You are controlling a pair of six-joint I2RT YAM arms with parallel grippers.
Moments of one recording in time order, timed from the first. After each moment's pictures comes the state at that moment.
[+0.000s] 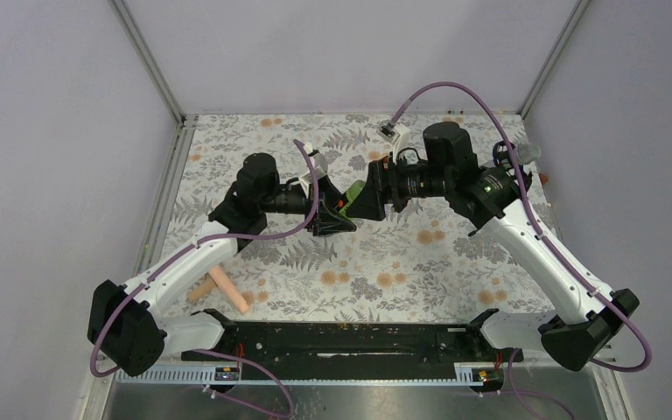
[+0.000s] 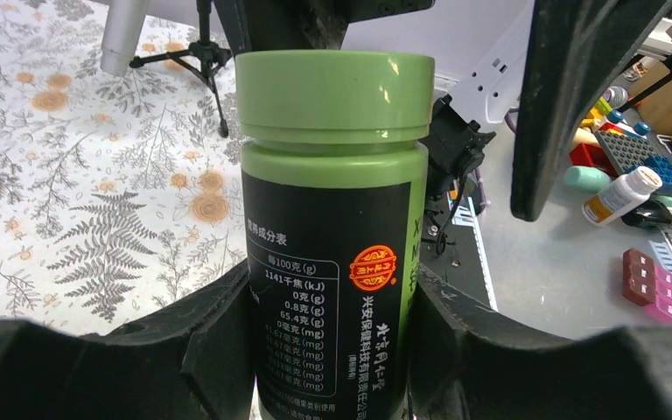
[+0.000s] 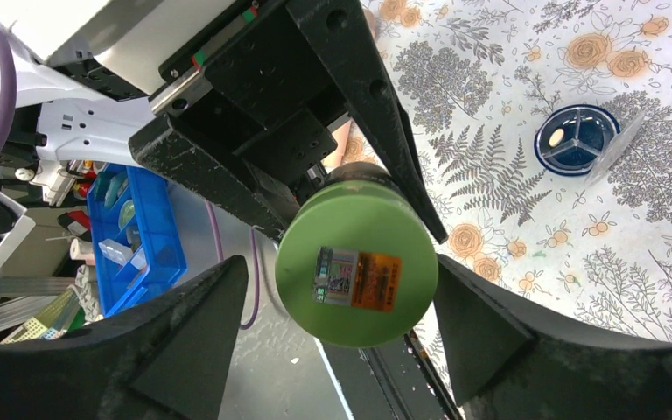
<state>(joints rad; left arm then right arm) -0.58 1.21 0.94 0.11 1.00 -0.12 0.63 1.27 1.42 -0.66 -0.64 0.37</state>
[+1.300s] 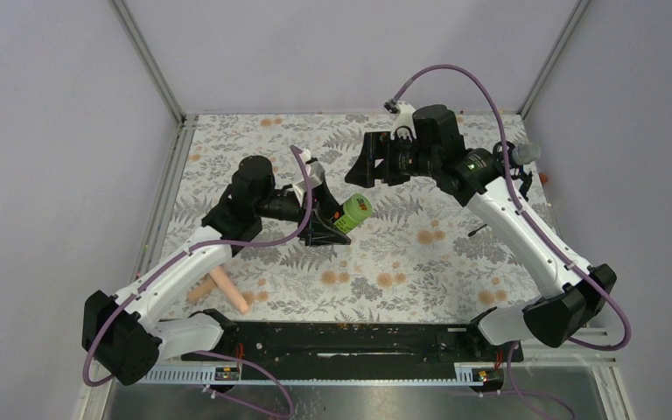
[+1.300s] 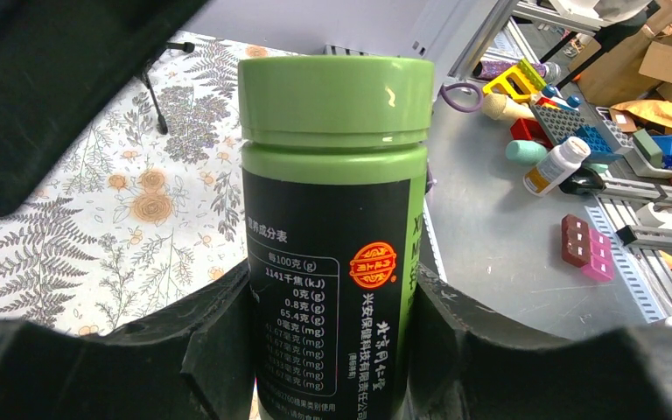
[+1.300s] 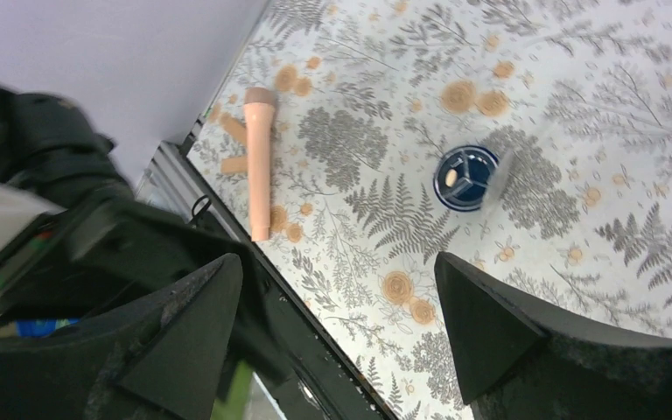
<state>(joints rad) -0.59 1.15 0.94 0.05 1.11 -0.13 0.60 1.41 1.52 -0.65 -0.38 0.45</state>
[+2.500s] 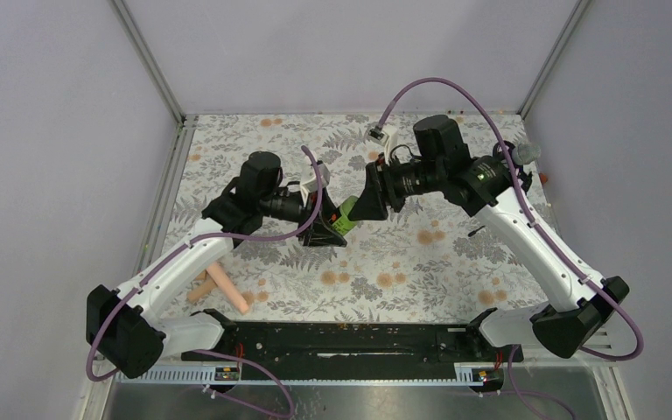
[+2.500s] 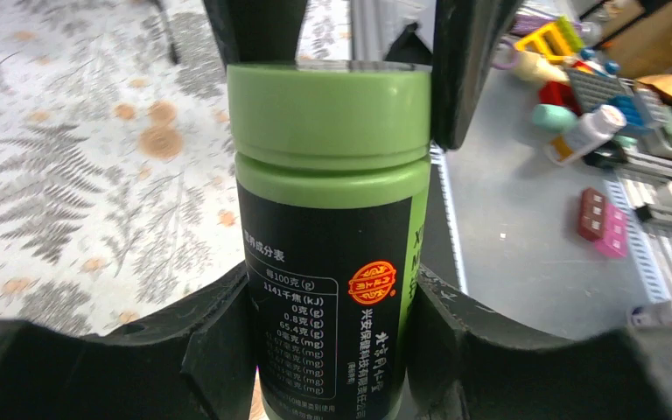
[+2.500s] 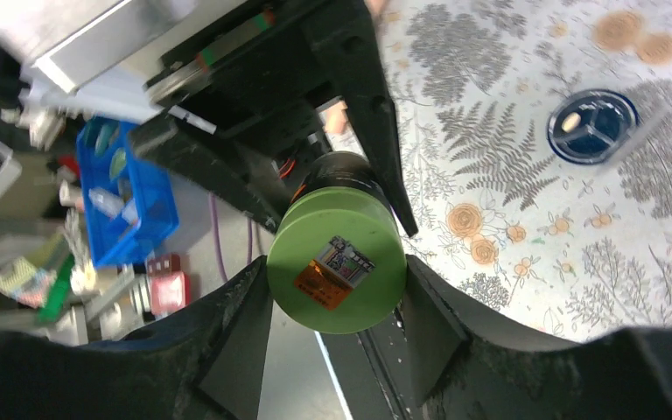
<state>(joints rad) -0.58 1.19 1.02 -0.24 1.09 0.05 0.64 1.35 1.53 -0.81 -0.73 0.21</state>
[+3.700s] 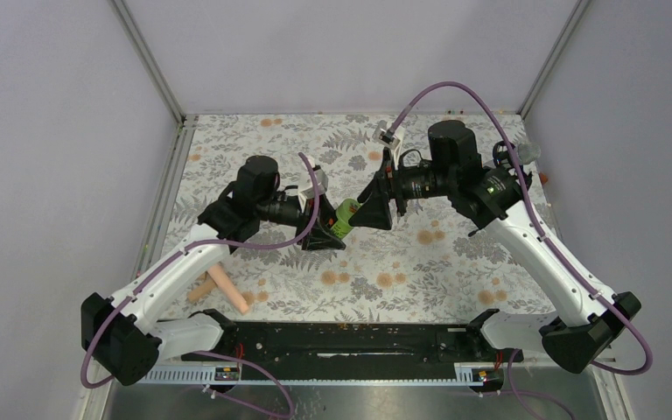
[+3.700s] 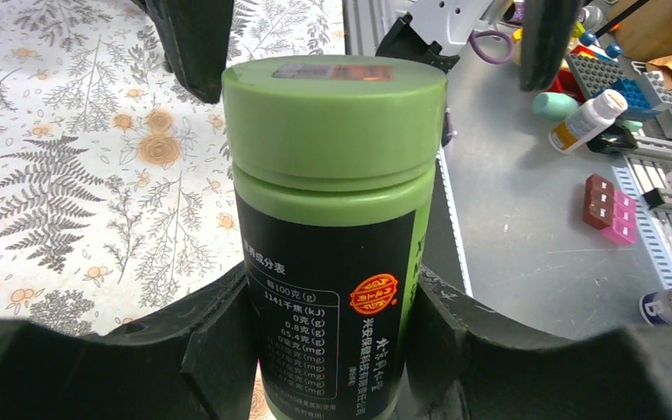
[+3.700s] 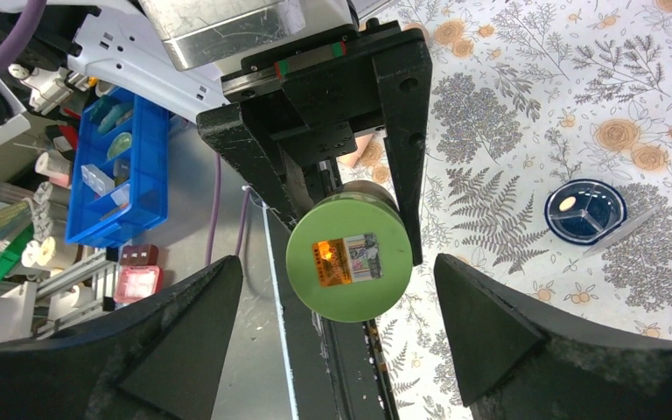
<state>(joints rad) -0.59 1.15 1.01 -0.27 1.06 0.10 0.62 1.25 1.41 -0.61 -0.82 0.15</state>
